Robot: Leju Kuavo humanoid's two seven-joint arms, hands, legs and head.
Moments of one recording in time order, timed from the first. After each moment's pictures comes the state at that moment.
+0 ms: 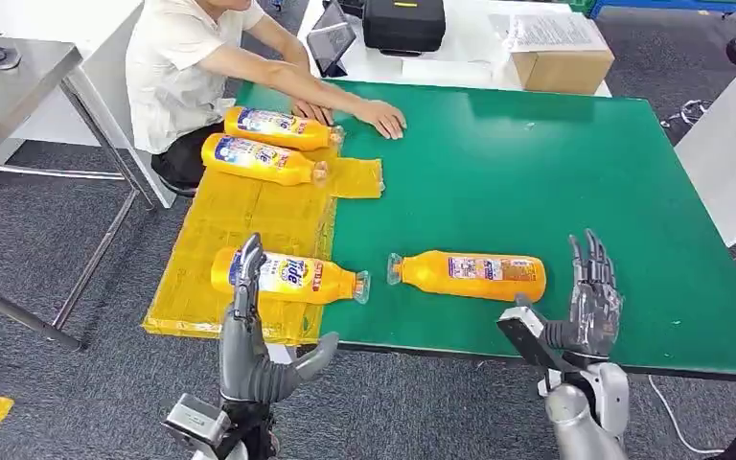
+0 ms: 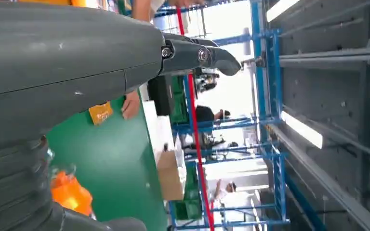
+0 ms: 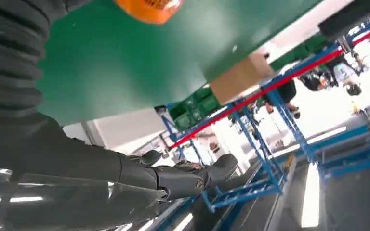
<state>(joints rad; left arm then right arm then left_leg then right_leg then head) 0.06 -0.17 -0.51 -1.58 0.06 0.45 -0.64 -0.15 -0.03 -0.11 -1.16 0.88 -0.70 -0.58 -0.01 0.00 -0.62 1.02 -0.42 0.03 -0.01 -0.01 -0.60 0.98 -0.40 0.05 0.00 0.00</state>
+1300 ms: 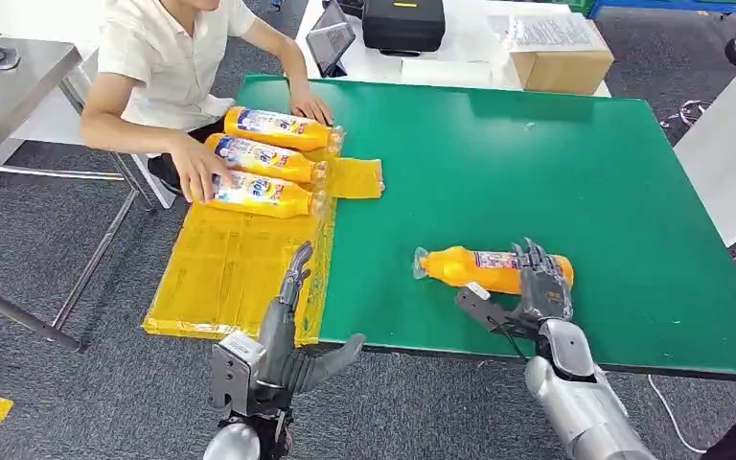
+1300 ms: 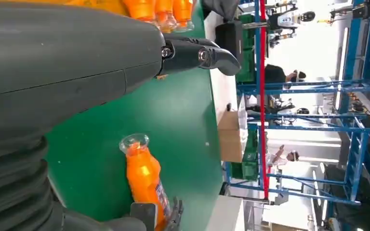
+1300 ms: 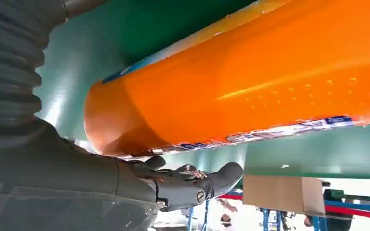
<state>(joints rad) 0.01 -0.17 -0.55 -1.48 0.18 0.36 -0.37 -0.39 -0.17 0.29 -0.77 1.14 -0.43 0.01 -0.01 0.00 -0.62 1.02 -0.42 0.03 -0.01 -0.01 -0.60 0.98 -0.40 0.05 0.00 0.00</state>
